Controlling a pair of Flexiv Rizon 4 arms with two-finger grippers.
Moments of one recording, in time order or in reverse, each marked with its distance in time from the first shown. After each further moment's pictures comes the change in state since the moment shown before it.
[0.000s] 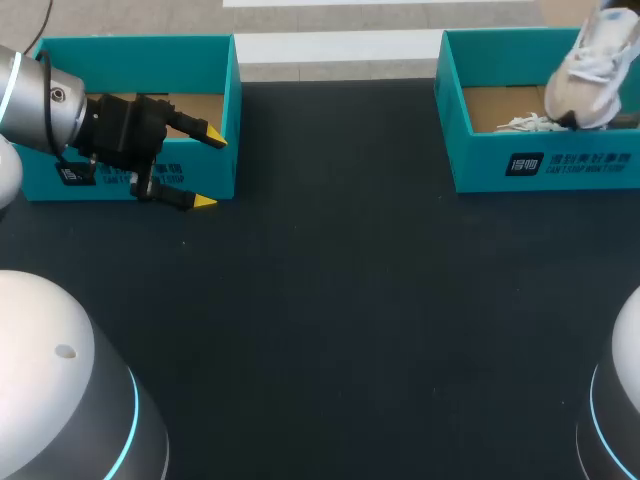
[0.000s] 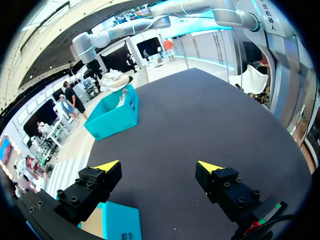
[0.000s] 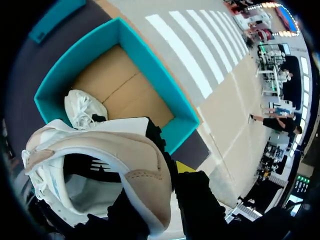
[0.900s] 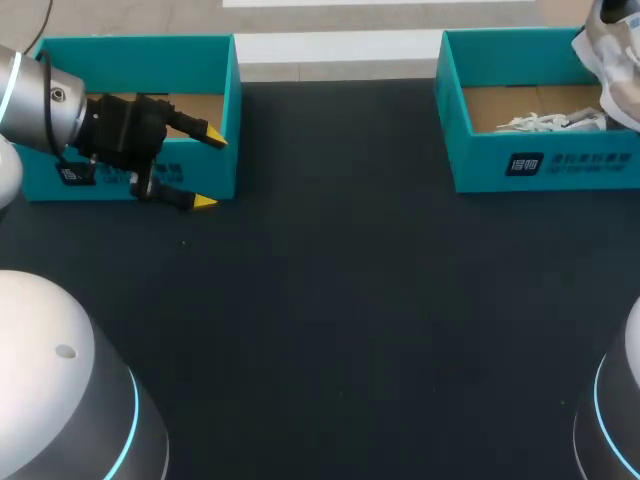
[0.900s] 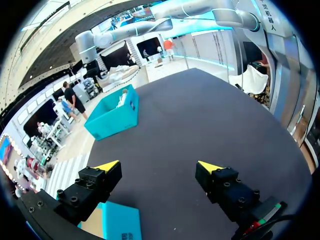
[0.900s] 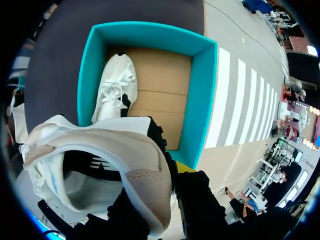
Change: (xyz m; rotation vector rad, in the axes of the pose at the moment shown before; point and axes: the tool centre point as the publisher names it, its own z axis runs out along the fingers) left arm 0.000 0.000 0.000 0.000 0.000 0.000; right arm 0.020 0.044 -0.002 -0.154 -0.028 -0.800
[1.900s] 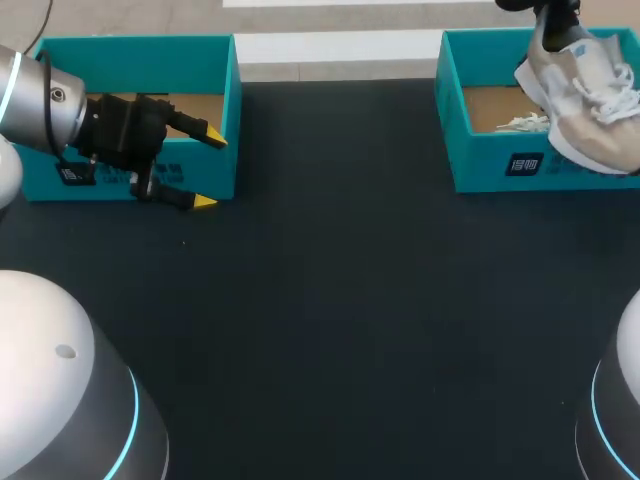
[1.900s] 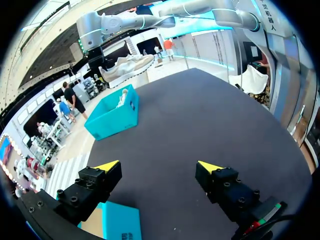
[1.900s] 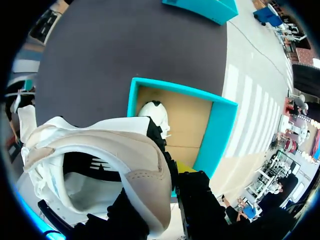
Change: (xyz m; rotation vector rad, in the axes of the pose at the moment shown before) left arm 0.000 0.000 0.000 0.000 0.000 0.000; right arm 0.084 0.126 -0.084 -0.024 0.018 -0.077
